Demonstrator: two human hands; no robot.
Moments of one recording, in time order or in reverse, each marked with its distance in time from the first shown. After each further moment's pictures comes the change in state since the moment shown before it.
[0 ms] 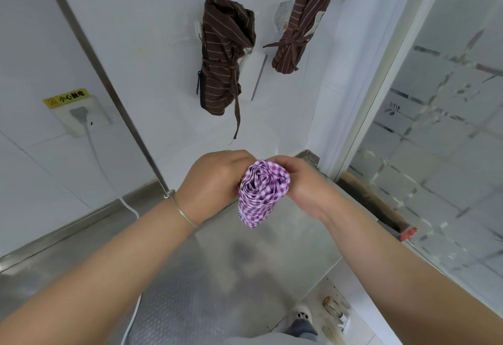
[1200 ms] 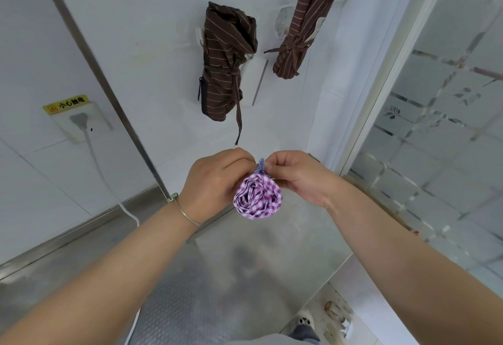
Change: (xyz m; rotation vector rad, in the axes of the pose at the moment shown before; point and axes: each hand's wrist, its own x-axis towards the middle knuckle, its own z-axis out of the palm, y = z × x) left_hand -0.004 -0.018 0.012 -0.030 0.144 0.069; right_hand 0.023 -0.007 -0.013 0.146 -0.172 0.024
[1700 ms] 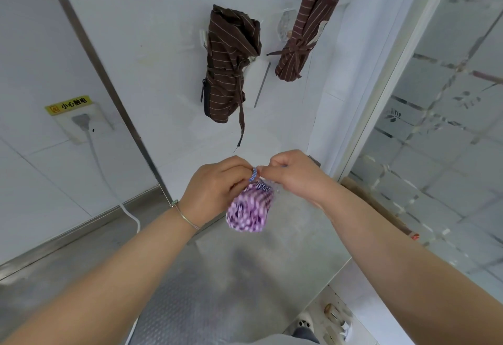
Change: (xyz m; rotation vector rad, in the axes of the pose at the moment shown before) left_hand -0.016 -0.015 0.016 -0.125 0.006 -0.066; right_hand 0.004 -0.007 0.015 -0.407 0.232 -0.024
